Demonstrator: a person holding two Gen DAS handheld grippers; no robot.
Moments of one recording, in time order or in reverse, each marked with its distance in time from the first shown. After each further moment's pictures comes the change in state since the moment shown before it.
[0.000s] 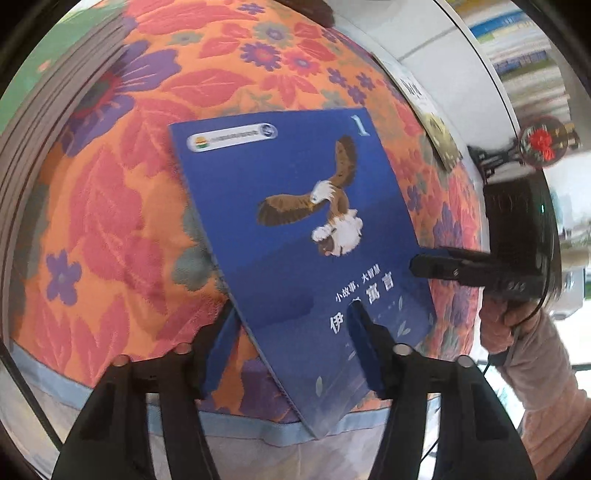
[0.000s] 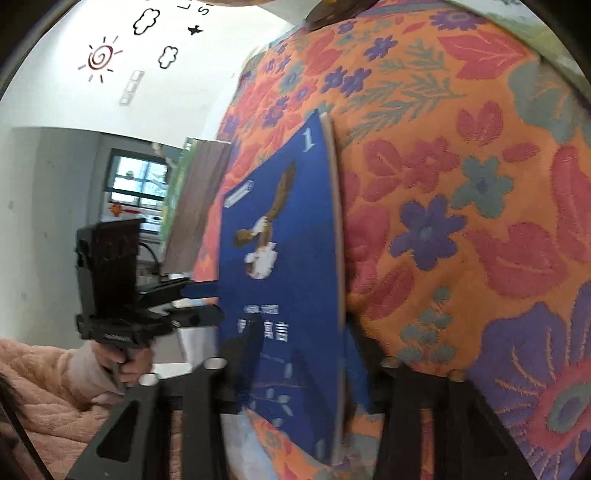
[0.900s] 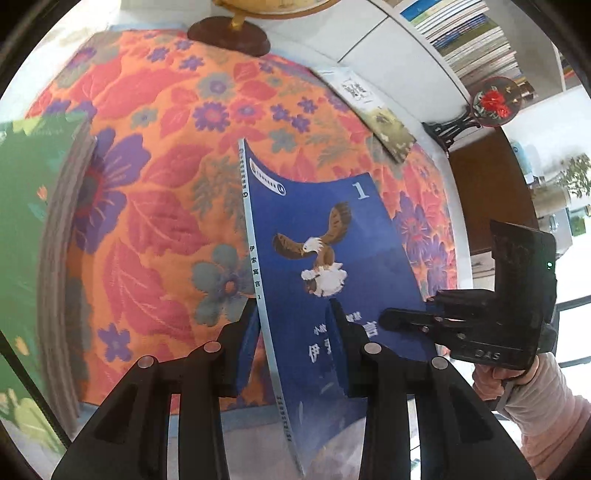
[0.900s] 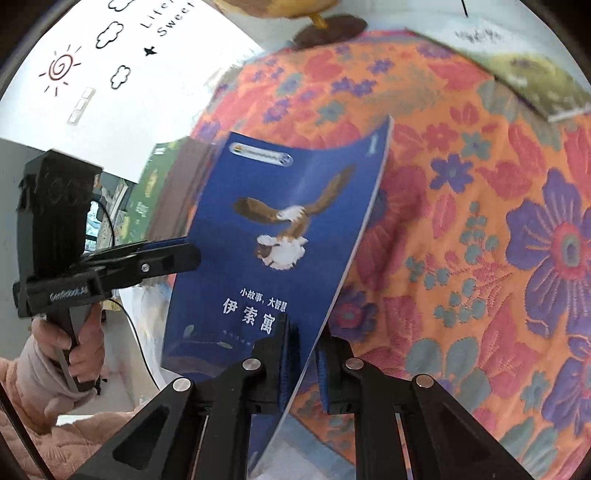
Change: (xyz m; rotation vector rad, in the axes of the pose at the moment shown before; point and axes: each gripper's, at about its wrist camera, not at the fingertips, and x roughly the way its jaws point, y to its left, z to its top) left arm -0.051 -0.023 0.026 0.249 0.013 -0.042; right arm 0.020 0.112 -0.054 0.097 -0.170 -0.258
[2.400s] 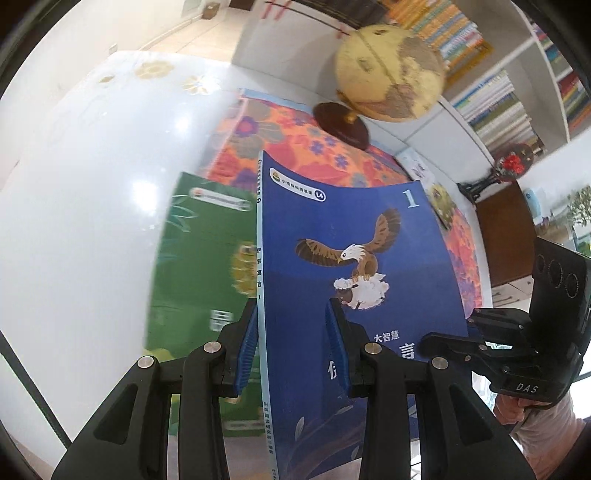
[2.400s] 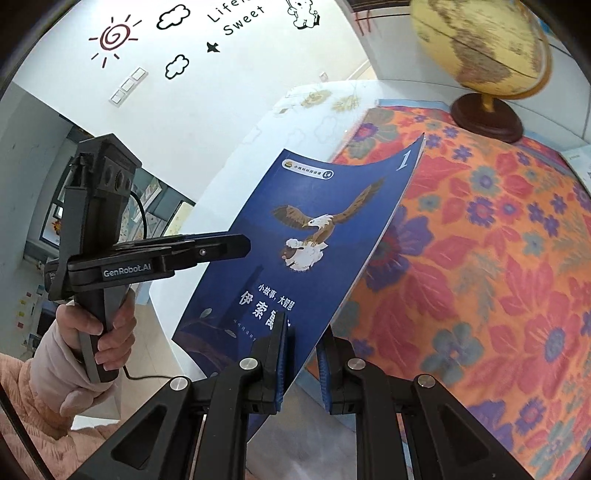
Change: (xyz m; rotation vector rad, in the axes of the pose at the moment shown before) left arm -0.151 0.170 0.016 -0.032 -0.140 0.101; right arm 0.067 0.206 0.083 -0.149 -0.100 0.017
